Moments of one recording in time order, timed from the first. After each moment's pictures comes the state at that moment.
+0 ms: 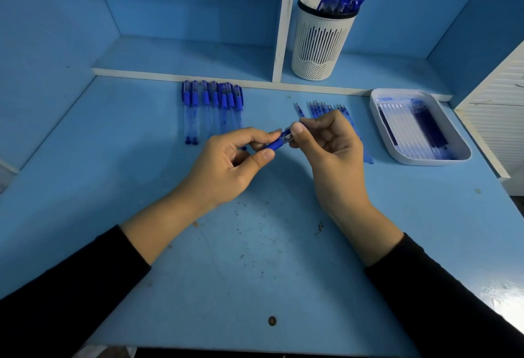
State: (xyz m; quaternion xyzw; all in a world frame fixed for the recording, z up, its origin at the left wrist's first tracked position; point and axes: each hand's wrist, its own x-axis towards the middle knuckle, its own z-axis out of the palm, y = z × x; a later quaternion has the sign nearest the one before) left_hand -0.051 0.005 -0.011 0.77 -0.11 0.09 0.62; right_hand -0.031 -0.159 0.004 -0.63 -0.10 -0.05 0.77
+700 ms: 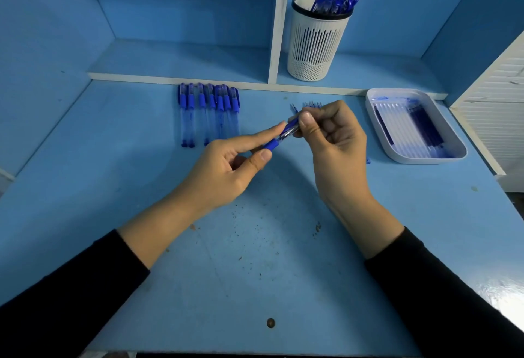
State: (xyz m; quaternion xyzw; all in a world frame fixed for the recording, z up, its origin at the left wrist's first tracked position) left_hand -0.055 0.005 -0.007 0.80 -0.15 0.05 0.57; right_hand -0.018 -0.161 0.005 -0.61 -0.12 -0.10 0.78
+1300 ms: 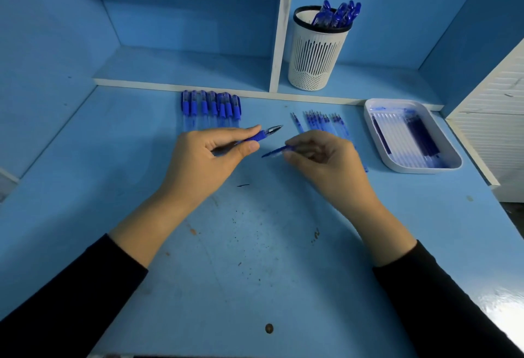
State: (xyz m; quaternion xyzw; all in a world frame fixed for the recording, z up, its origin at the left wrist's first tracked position) left_hand -0.050 0.019 0.002 0.81 -0.07 0.20 0.55; right_hand -0.015 -0.179 0.001 -0.80 -0.11 0.01 0.59
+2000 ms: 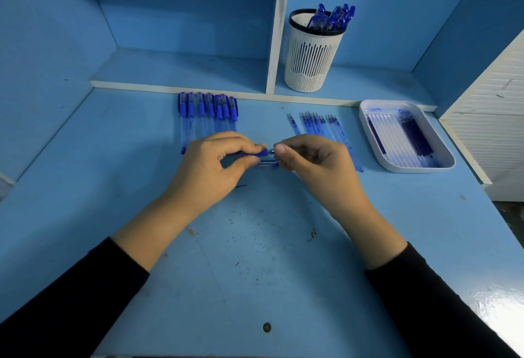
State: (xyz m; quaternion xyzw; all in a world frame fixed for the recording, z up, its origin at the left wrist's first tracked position) left_hand -0.045 0.018 -0.009 0.85 -0.16 0.22 0.44; right_hand -0.027 -0.172 0.010 -0.76 -0.14 0.02 0.63
